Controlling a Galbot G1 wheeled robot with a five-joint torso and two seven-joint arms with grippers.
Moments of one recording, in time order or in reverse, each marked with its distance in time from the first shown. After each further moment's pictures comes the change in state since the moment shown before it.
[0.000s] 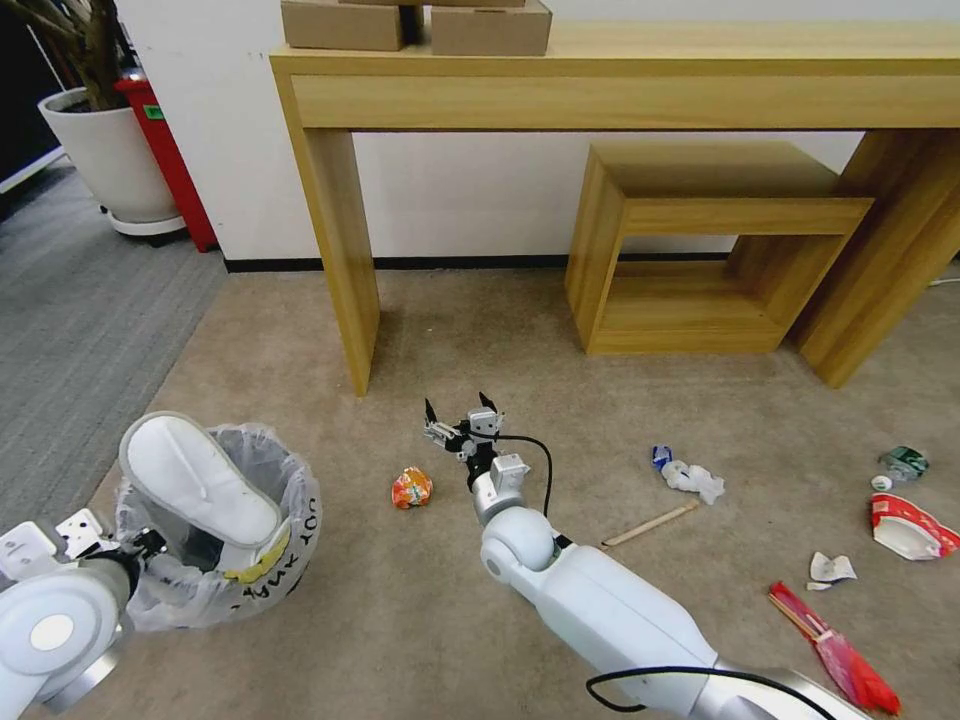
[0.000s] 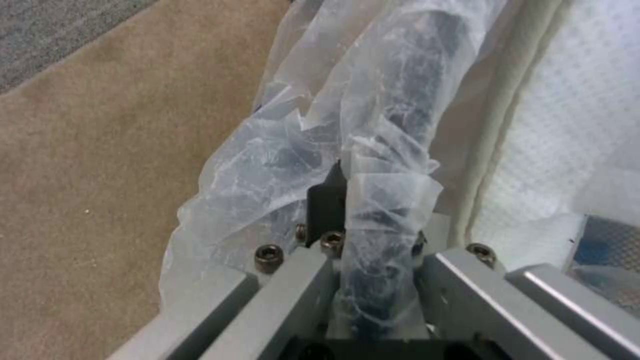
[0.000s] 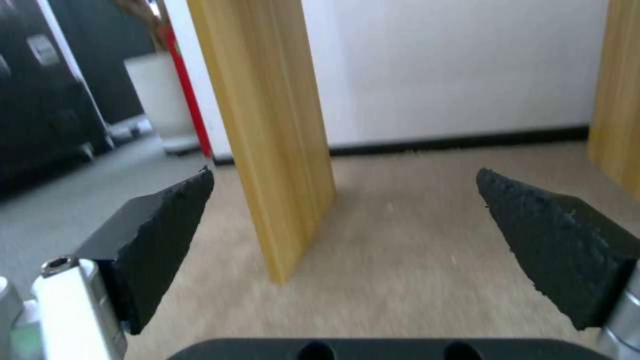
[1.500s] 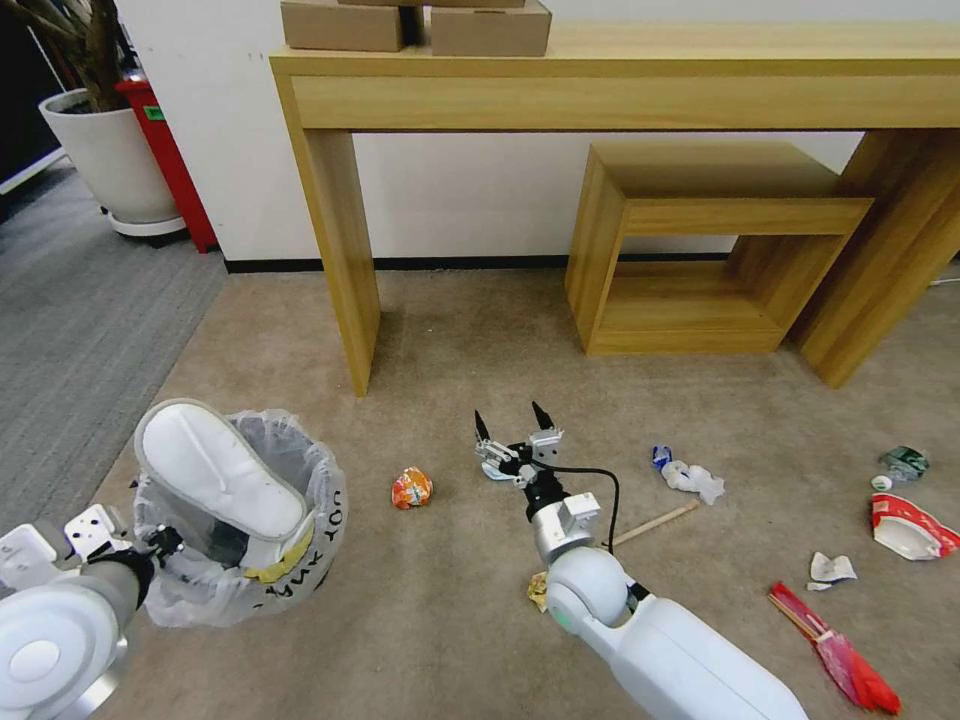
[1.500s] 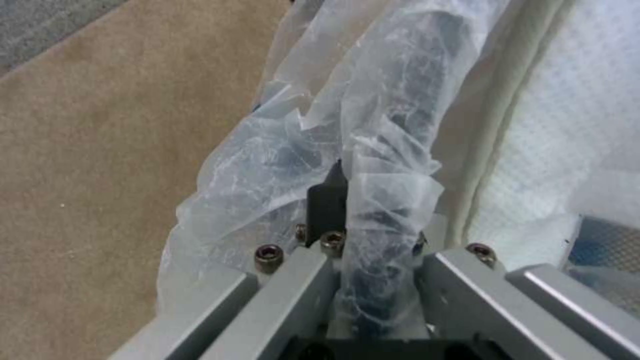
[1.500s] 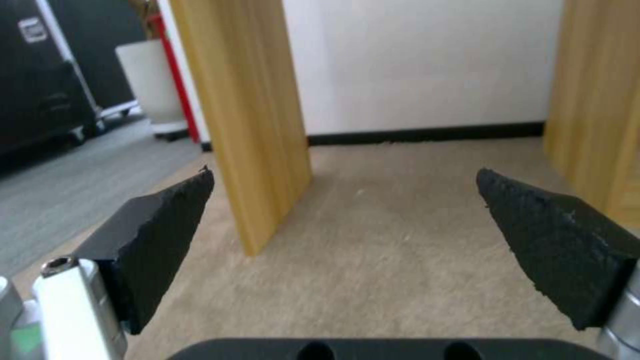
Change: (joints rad) left arm 0.045 0.006 -0.041 -0.100 -0.036 0.003 -0.018; right arm -0.131 -0.198 0.058 0.233 0.029 -0.098 -0.012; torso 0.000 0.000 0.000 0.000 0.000
